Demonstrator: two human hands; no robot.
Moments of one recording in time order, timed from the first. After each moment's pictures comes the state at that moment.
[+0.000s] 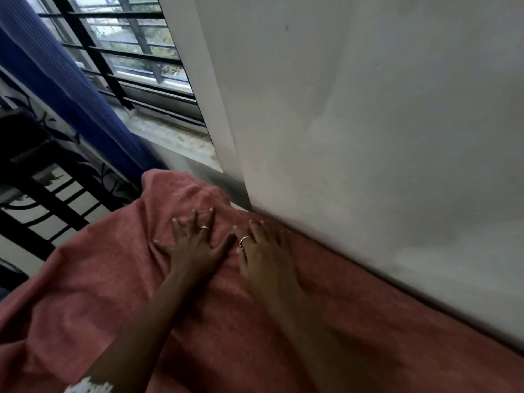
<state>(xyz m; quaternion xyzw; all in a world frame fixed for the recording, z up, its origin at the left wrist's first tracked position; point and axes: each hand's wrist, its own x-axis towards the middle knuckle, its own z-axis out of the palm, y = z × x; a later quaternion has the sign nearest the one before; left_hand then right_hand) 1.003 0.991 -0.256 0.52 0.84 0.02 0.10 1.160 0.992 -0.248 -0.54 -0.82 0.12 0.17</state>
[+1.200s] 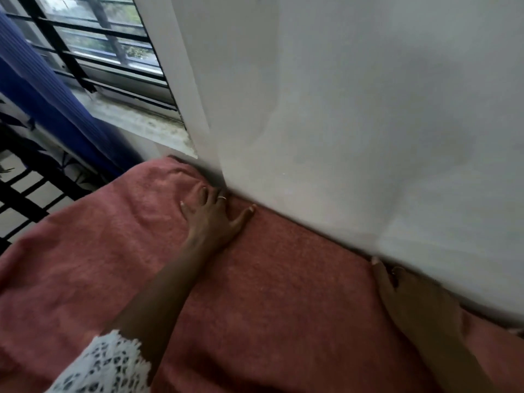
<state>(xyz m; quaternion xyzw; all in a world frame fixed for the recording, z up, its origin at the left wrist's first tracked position) 1.059 1.025 -0.255 0.63 0.77 0.06 0.05 1.366 0.939 -0.241 -0.80 -0.58 0.13 -0.05</state>
